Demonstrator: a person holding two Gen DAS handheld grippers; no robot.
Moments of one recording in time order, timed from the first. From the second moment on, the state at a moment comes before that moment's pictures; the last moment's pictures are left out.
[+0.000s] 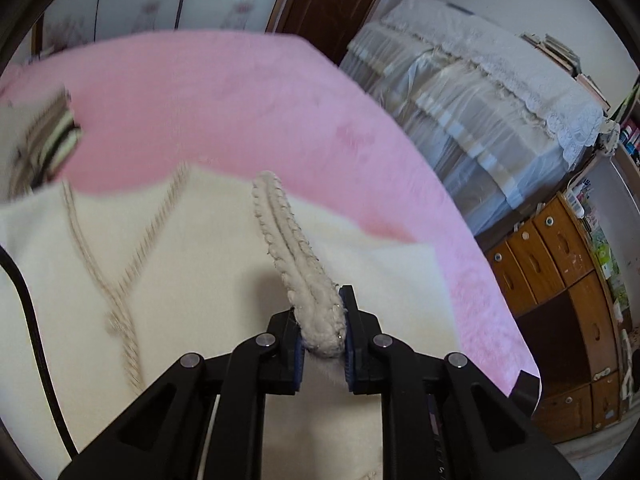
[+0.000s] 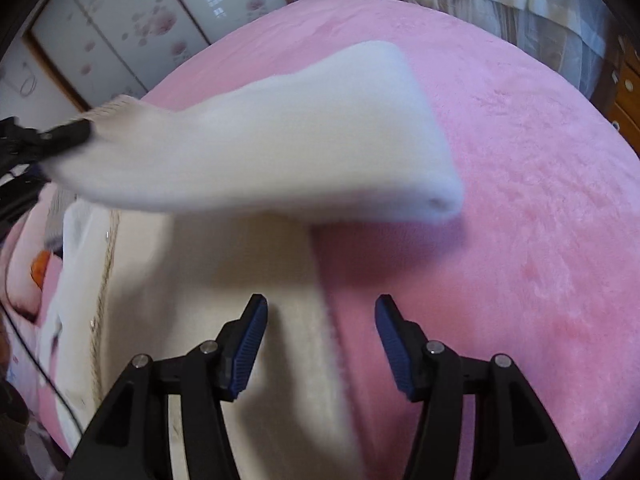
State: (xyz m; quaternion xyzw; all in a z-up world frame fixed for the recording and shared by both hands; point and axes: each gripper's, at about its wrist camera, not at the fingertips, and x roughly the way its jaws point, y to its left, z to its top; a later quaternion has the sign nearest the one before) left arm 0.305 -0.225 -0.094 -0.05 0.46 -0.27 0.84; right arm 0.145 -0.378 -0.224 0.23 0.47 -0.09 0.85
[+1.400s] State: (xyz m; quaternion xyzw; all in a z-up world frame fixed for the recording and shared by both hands) left arm 0.400 -0.052 -0.207 -0.02 0.55 -0.12 0.83; right arm 0.288 -0.388 -0.181 0.14 0.48 -0.09 0.86
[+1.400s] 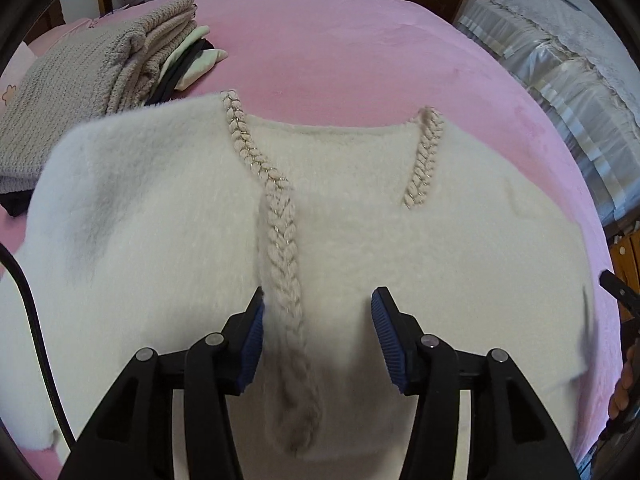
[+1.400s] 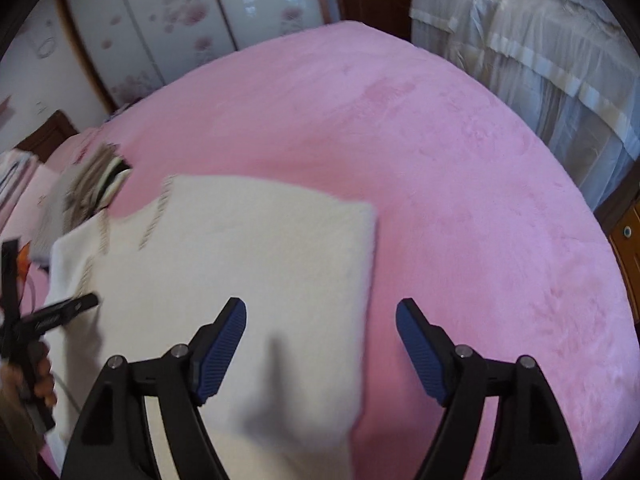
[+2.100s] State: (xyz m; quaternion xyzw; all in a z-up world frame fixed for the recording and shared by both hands) left arm 0.380 -0.042 -0.181 -0.01 0.49 -0.07 0.87; right arm 0.295 -0.360 -0.178 0.07 0.45 -0.11 0.88
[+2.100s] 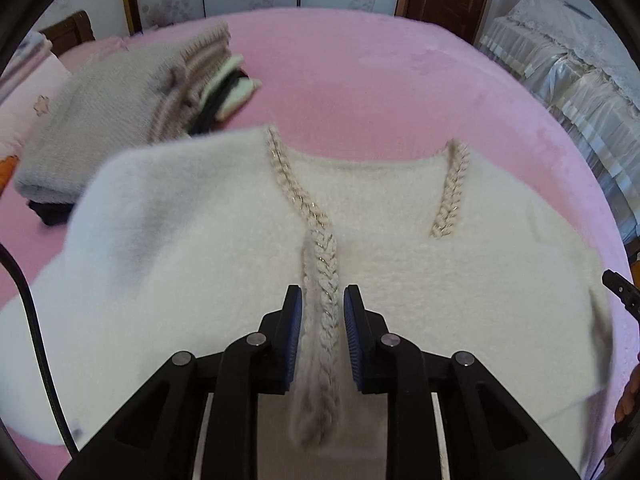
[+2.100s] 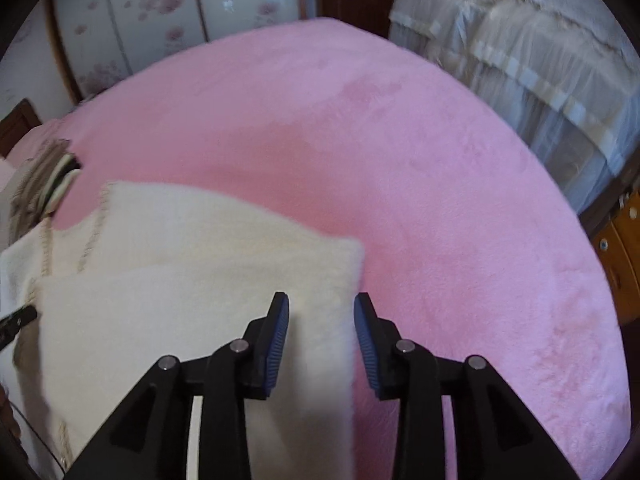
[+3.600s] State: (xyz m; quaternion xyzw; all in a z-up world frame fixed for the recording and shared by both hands) left arm 0.312 -0.063 -0.203 -0.04 0.51 -0.11 0.85; right arm 0.210 -0.322 -0.194 0.00 0.46 -0.17 0.87
